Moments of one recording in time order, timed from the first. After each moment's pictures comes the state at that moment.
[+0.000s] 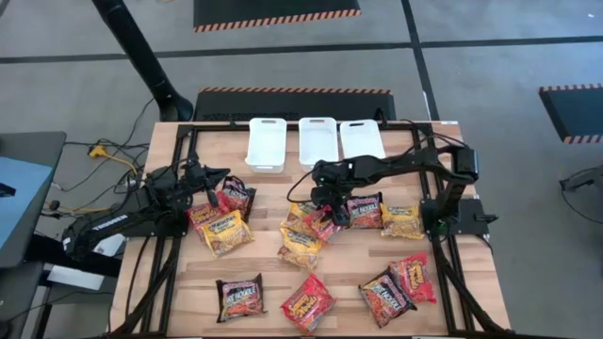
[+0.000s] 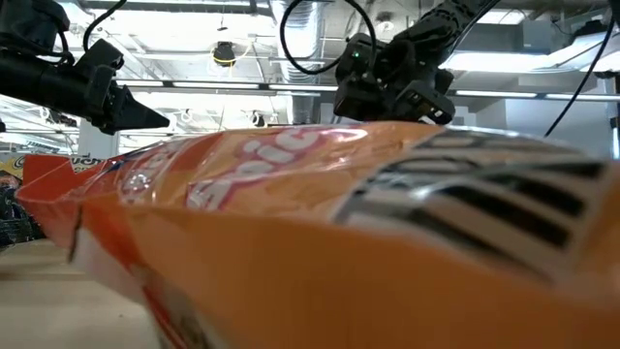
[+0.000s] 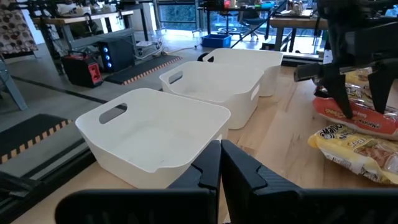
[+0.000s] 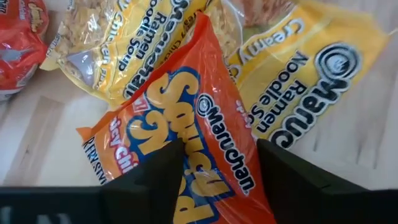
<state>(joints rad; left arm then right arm) 0.45 0.02 0.06 -0.11 -0.11 0.03 -0.18 1.80 1.11 -0.38 -0.44 -0.32</state>
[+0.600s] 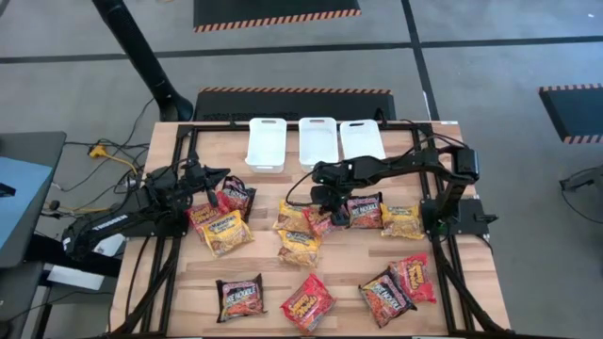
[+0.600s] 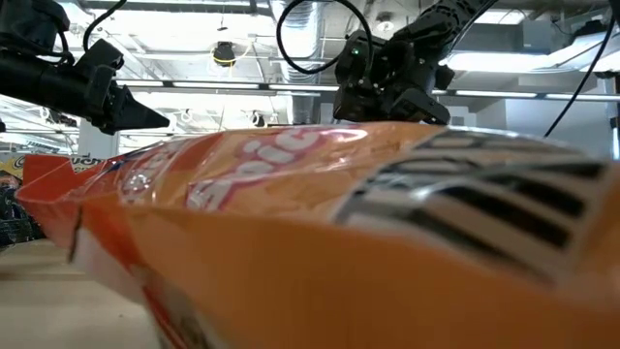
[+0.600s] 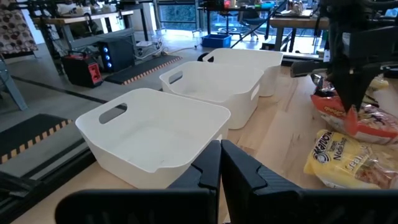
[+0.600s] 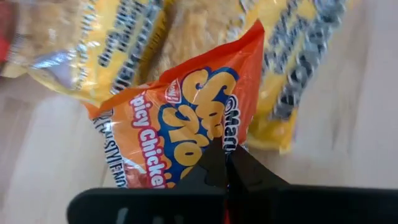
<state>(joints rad) 0.45 0.02 0.06 -0.11 -0.11 0.03 -0.17 1.80 1.12 -0.42 -0.33 -0.29</state>
